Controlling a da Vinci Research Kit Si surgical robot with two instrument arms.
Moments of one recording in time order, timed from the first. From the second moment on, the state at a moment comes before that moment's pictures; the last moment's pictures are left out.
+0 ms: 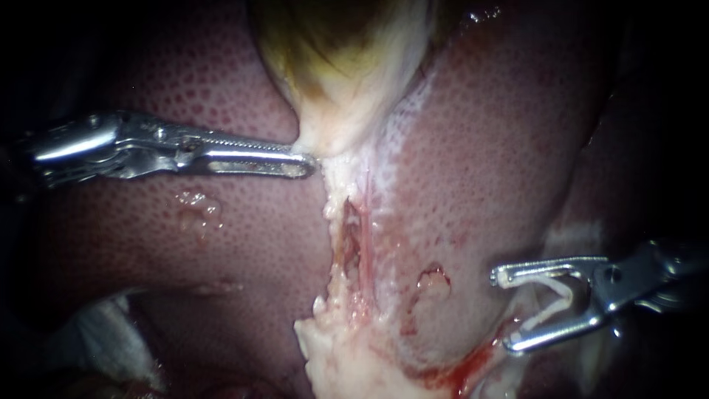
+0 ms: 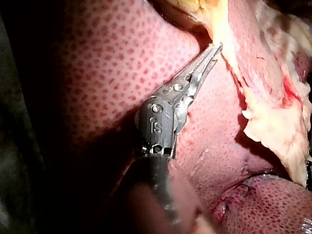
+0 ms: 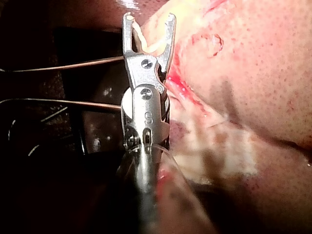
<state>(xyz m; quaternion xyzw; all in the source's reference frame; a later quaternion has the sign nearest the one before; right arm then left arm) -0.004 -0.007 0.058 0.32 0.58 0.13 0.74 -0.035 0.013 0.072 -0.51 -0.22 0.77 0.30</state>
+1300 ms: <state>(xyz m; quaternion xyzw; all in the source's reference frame) -0.004 -0.008 0.060 0.32 0.58 0.13 0.74 -0.029 0.016 0.065 -0.54 -0.18 0.76 0.32</state>
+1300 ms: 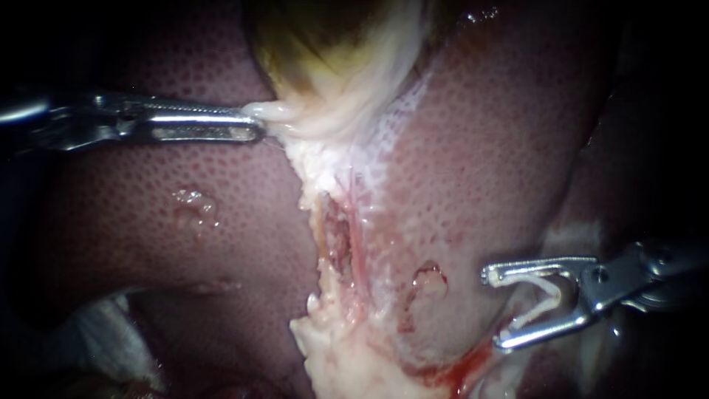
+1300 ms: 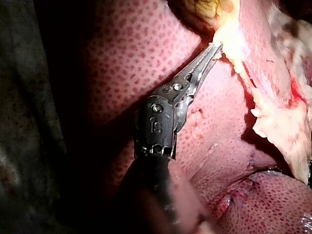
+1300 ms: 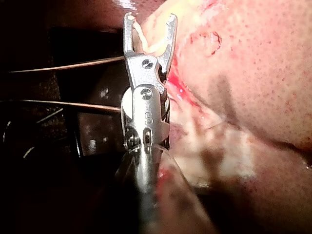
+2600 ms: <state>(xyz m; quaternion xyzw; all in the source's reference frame) 0.010 -0.009 0.070 0.32 0.58 0.14 0.74 -0.028 0.015 0.063 -0.55 -0.17 0.75 0.32</state>
